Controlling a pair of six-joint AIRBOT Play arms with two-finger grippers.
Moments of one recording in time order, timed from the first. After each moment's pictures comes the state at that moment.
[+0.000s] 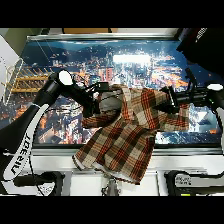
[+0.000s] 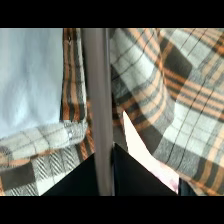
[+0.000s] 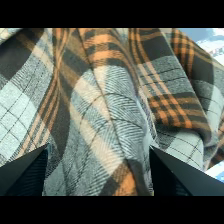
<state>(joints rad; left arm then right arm) -0.34 -1.51 1.40 1.01 -1.42 -0.31 -0.29 -1.52 1.16 -0.34 1.70 -0.17</state>
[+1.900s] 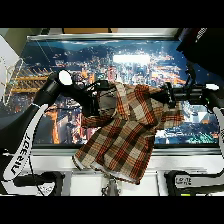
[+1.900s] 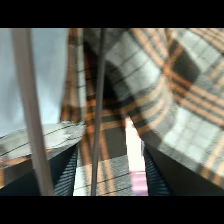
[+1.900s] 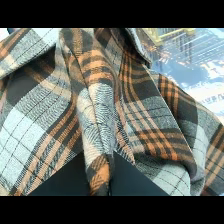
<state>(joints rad) -0.33 -1.51 1.40 1.04 -1.41 -0.41 -0.27 -1.53 1.16 -0.18 1.66 -0.16</state>
